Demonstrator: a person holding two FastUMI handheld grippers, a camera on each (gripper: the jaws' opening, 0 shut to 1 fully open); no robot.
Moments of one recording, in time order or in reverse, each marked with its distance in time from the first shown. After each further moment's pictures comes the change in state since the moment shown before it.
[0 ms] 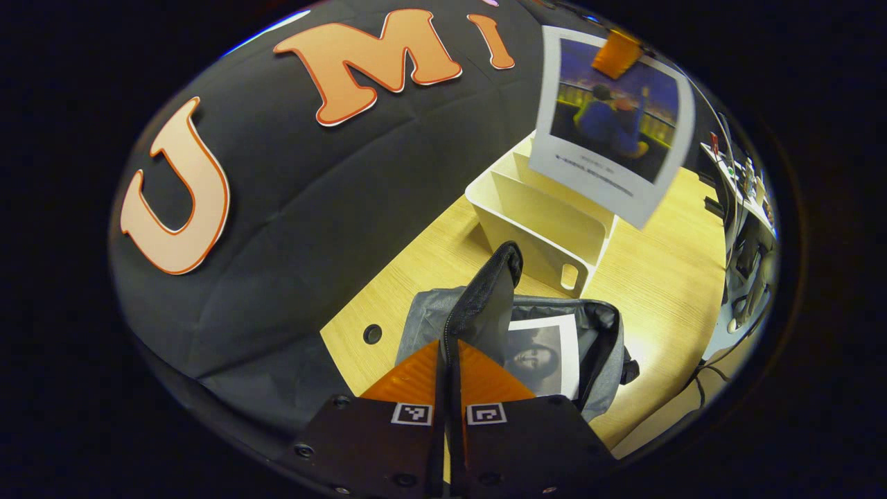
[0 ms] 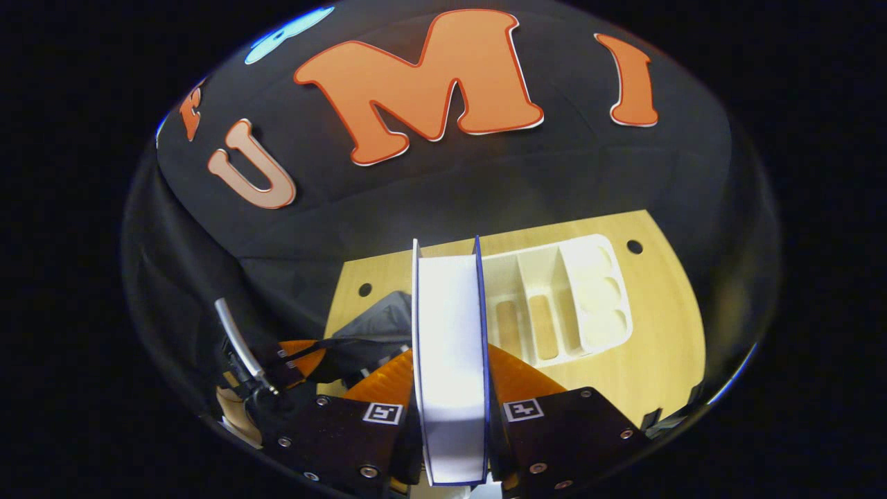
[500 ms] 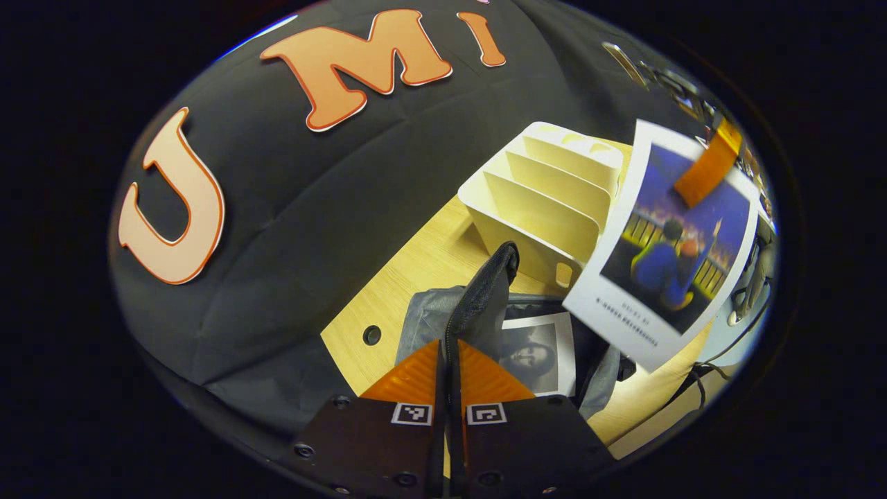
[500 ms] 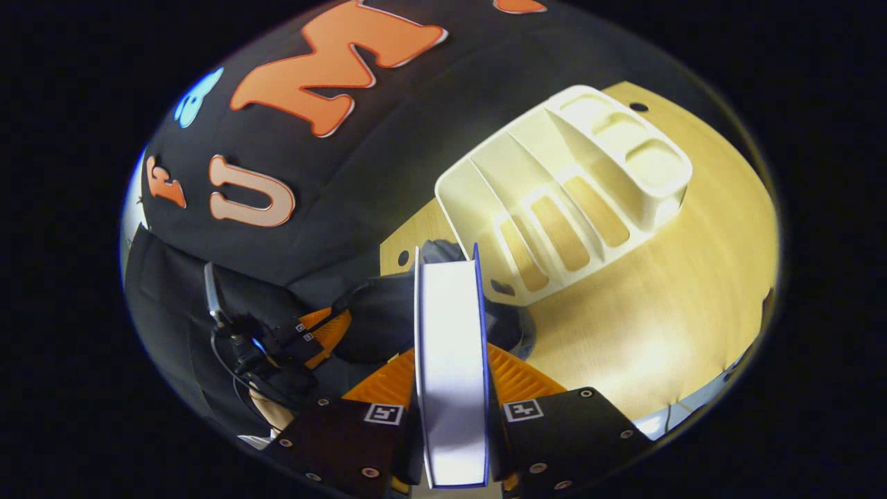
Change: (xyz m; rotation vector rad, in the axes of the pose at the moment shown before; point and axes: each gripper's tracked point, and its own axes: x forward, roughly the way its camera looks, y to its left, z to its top) left arm -0.005 -0.009 0.008 0.032 0.018 -0.015; right arm 0.081 0.000 -0.135 0.432 0.114 0.234
